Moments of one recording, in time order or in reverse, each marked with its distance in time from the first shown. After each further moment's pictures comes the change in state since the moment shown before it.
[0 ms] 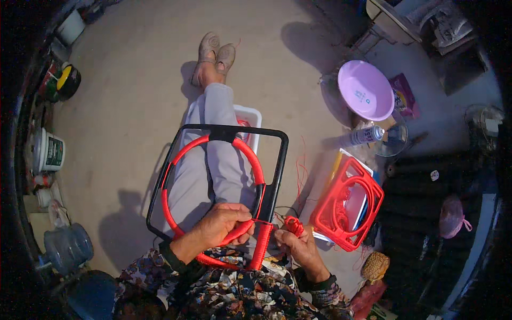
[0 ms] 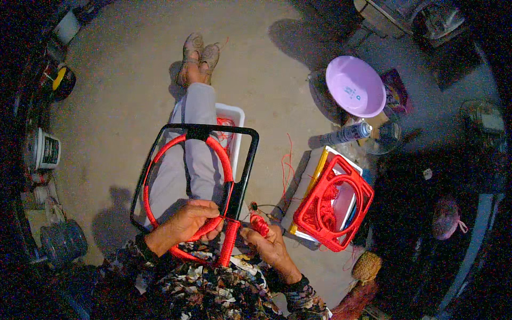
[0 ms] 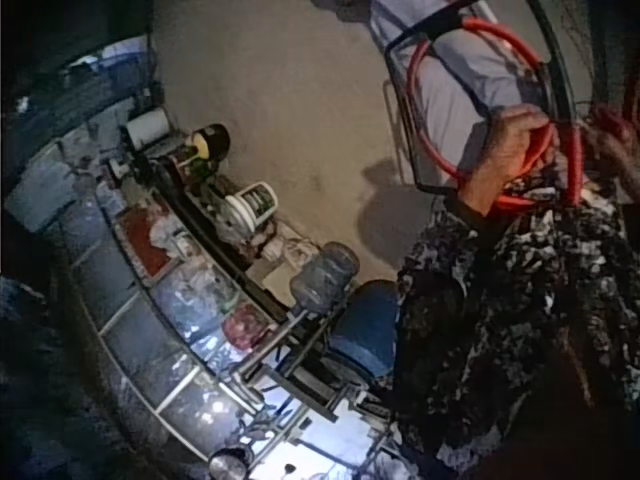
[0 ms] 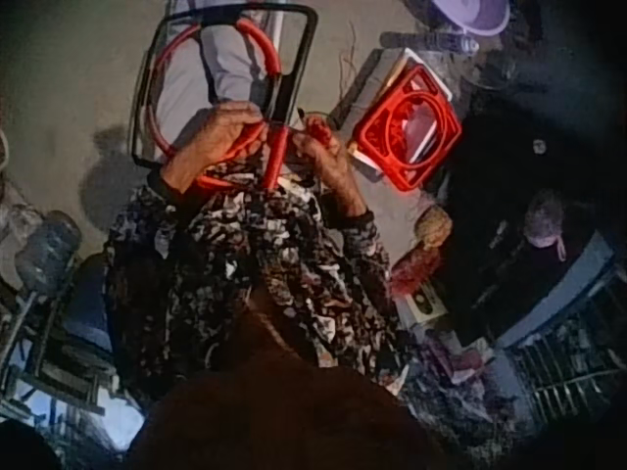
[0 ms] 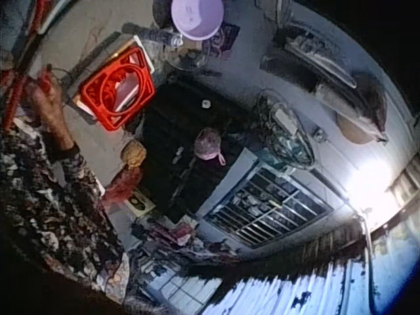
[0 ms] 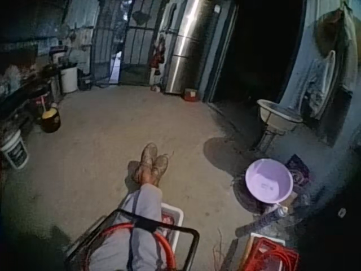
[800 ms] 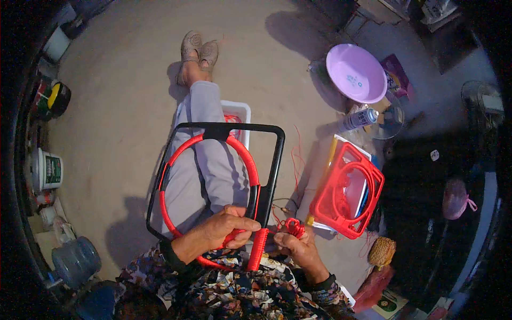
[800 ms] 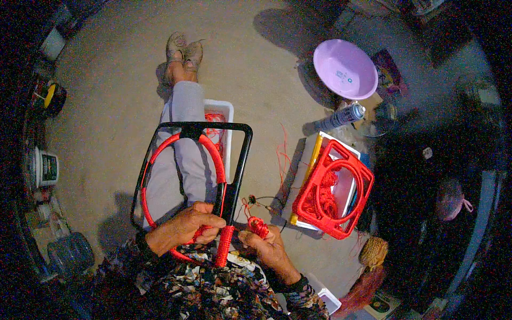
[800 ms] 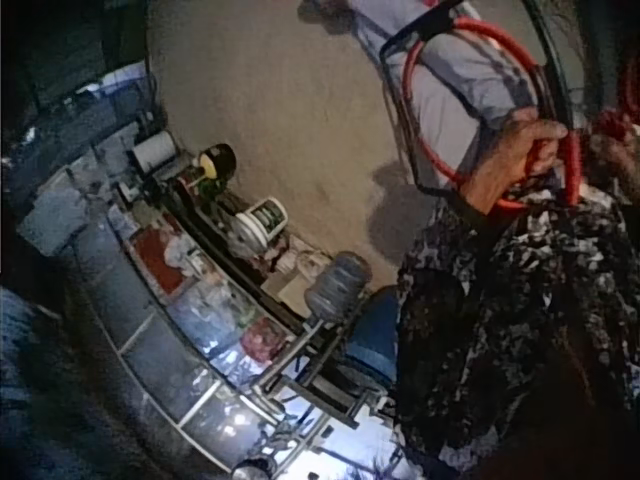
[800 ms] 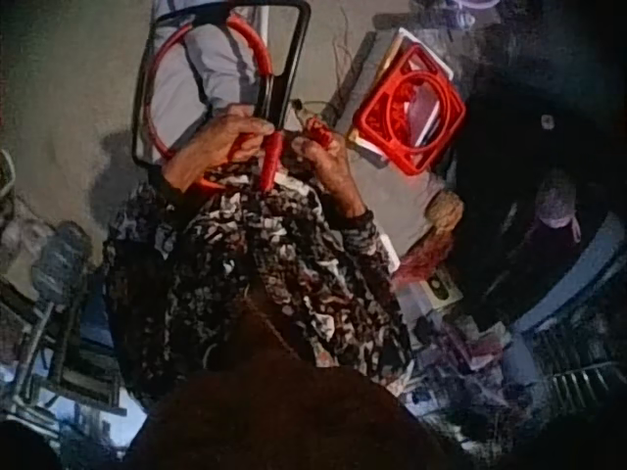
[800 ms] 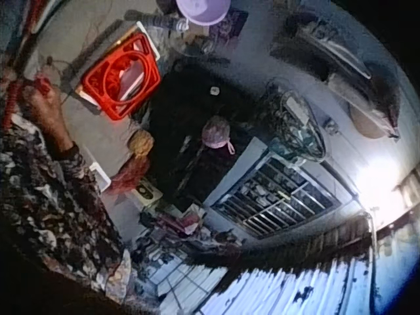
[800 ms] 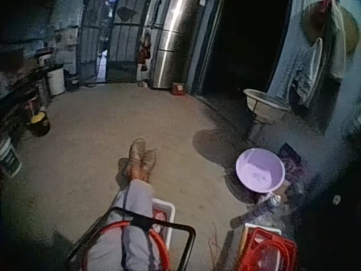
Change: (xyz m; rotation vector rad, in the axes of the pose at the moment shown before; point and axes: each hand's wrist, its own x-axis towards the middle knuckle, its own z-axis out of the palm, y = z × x) left_hand 0.009 0.002 0.019 0.142 -0.077 -0.195; right_hand -0.018 -0.005 0.000 0.084 0.058 0.069
